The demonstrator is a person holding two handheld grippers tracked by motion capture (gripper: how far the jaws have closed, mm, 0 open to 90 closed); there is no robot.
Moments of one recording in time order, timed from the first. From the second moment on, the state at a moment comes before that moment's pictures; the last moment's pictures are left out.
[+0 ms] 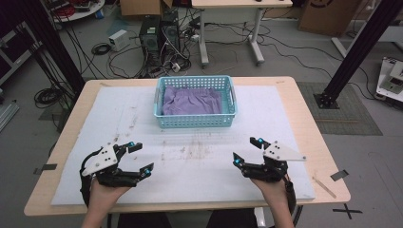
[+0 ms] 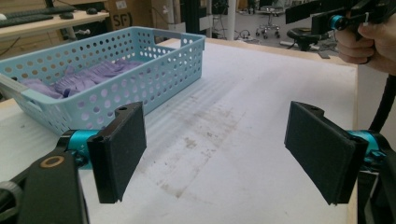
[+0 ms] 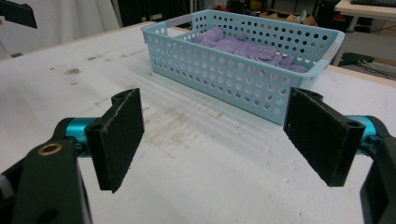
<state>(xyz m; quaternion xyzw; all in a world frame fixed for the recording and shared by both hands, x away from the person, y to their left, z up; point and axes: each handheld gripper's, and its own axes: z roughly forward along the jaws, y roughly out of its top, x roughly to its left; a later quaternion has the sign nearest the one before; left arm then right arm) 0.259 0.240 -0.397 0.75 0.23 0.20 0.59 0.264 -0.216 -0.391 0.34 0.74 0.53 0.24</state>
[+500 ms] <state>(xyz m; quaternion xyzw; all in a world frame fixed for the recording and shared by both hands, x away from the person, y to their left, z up) 0.259 0.242 -0.399 0.75 0.24 0.20 0.58 0.264 -0.218 -0.392 0.34 0.74 0.53 0.24</state>
